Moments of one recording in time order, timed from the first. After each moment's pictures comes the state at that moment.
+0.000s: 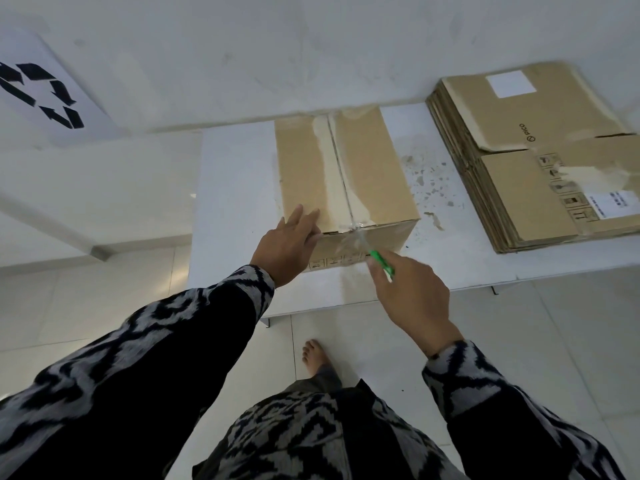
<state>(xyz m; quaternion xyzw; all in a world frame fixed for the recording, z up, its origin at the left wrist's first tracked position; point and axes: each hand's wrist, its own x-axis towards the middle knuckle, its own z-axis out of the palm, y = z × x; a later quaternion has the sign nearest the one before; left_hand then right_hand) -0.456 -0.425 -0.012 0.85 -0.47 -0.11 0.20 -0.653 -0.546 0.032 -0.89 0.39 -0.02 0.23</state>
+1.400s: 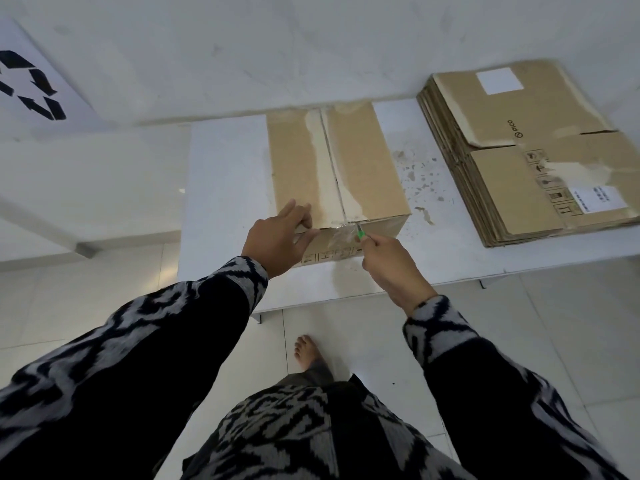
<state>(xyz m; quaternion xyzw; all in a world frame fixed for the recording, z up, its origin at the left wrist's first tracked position) -0.457 -0.427 -0.004 0.85 -0.46 -0.06 0.23 -0.625 -0.557 0.038 -0.75 0.44 0.01 0.50</state>
